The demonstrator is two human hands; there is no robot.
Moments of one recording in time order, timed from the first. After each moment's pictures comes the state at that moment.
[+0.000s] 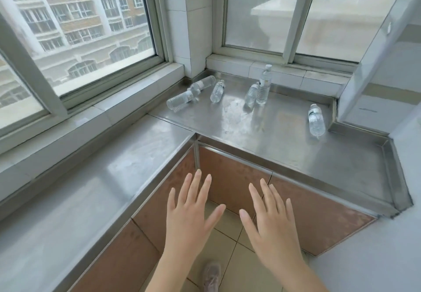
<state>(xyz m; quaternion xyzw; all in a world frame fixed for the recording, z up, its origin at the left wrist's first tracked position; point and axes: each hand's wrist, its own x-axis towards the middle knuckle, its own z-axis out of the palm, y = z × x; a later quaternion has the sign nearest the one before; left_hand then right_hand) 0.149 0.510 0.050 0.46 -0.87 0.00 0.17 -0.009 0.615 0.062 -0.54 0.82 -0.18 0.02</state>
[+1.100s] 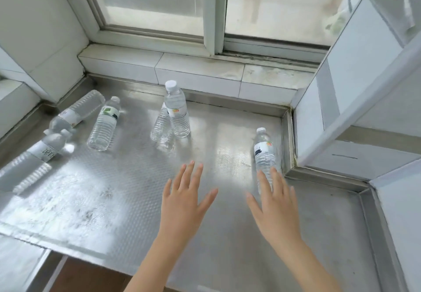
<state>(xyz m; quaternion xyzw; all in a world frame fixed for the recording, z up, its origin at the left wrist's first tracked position) -0.335 0.217 0.006 0.37 -0.91 -0.18 0.06 -0.480 0.361 0.001 -0.34 0.93 -0.11 0.04</state>
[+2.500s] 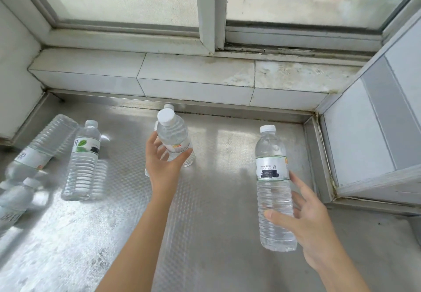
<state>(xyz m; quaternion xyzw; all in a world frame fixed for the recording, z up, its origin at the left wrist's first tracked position) -0.442 0.011 -0.036 0.45 -0.60 -0.56 0.35 -0.538 0.268 0.021 -0.02 0.72 -0.59 0.35</state>
